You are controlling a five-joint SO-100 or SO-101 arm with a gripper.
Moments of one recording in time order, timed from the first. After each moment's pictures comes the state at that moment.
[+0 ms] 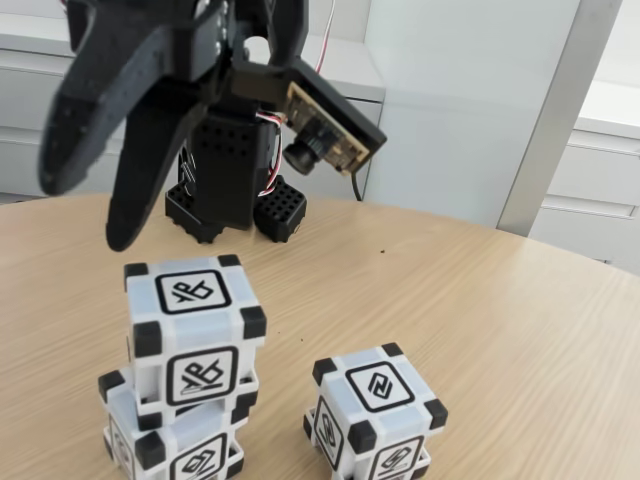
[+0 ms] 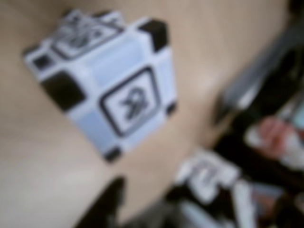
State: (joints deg) arm 37.8 134.0 126.2 53.3 -9.1
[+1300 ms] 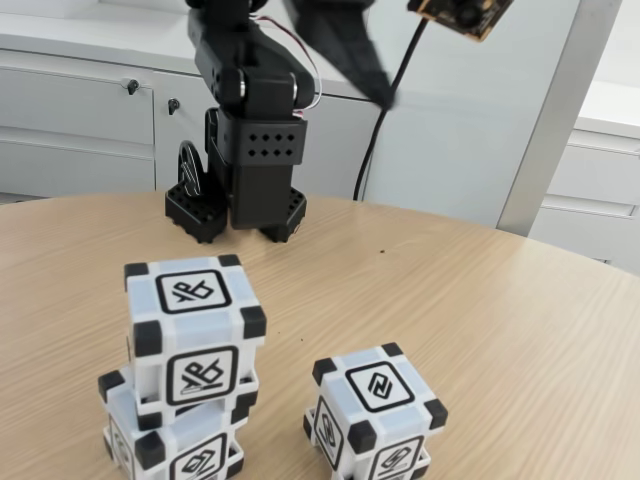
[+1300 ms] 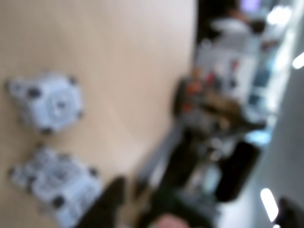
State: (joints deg) arm 3.6 164.8 125.9 64.8 3.3
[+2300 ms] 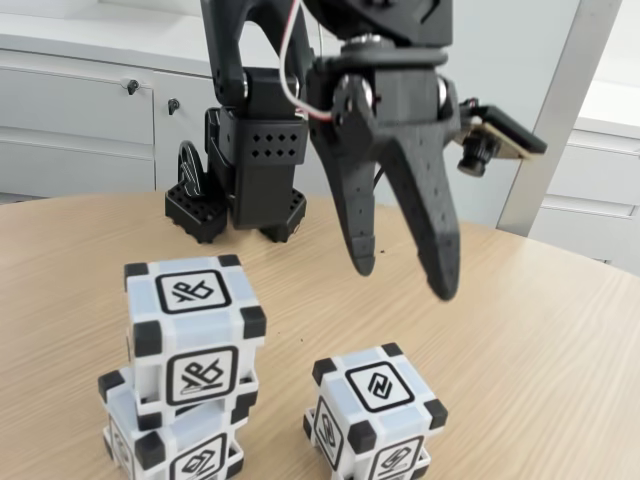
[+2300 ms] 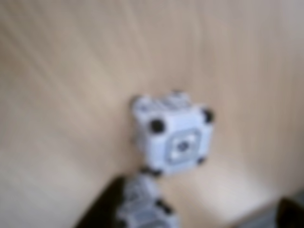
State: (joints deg) arm 2.6 120.3 120.6 65.0 3.0
